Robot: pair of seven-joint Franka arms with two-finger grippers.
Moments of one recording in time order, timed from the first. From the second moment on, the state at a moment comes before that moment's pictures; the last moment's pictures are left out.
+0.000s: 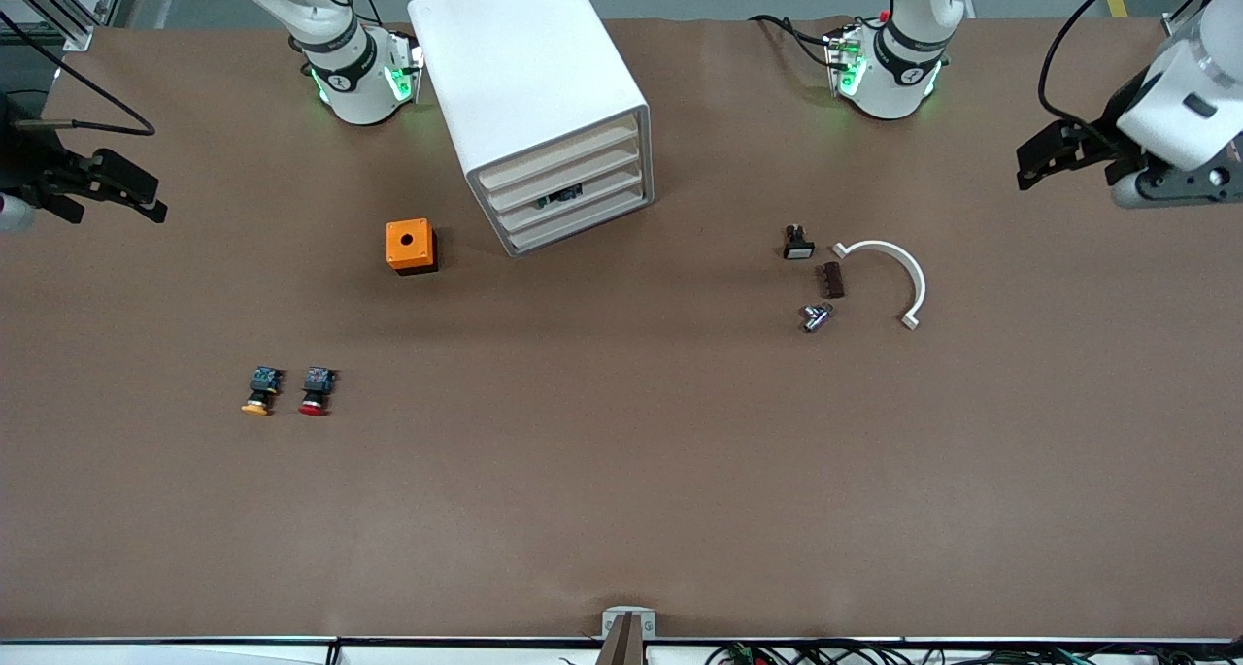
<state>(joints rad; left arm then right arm) -0.01 -0.06 -0.12 -1.64 0.01 1.46 -0.14 -0.03 -0.09 -0.01 -1.69 0.02 1.59 -0.02</state>
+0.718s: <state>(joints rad) -0.08 0.29 -0.22 -1.63 -0.10 1.60 -0.82 -0.03 -0.09 -0.01 -1.70 0.02 1.57 -0.02</state>
